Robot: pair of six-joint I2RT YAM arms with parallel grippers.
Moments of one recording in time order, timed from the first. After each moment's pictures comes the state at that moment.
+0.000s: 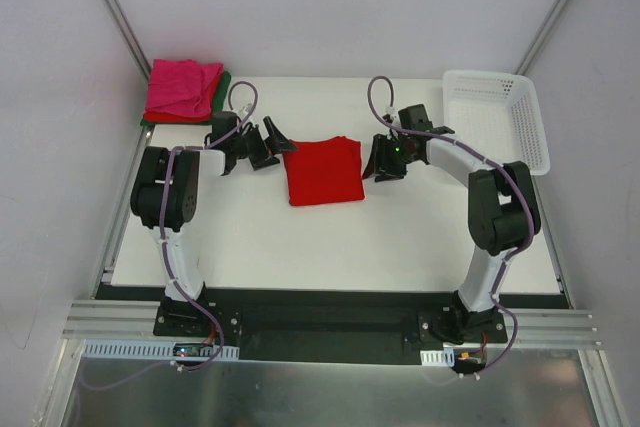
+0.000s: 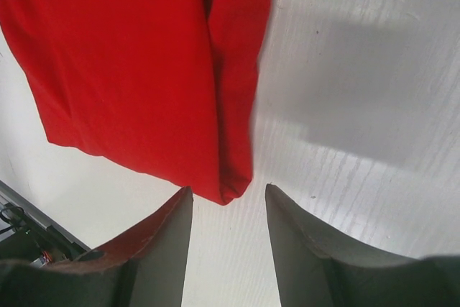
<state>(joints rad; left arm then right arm) -0.11 2.00 1.08 0.29 0.70 -0.71 0.31 1.86 1.29 -0.50 -0.43 0.35</state>
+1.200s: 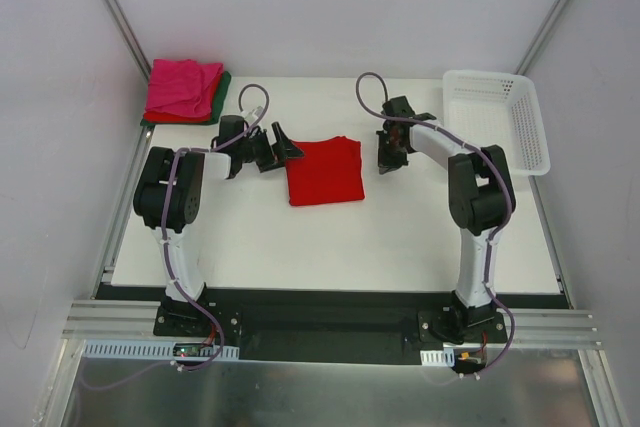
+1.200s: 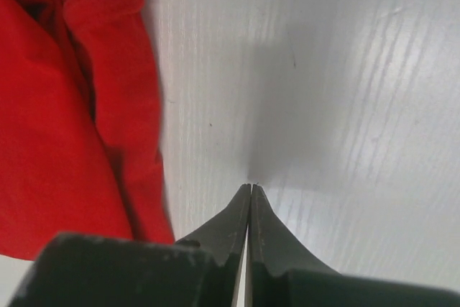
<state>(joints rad) -0.16 2.00 1.06 0.29 0.70 -0.62 0.34 2.06 1.54 -0.64 -0.04 0.32</state>
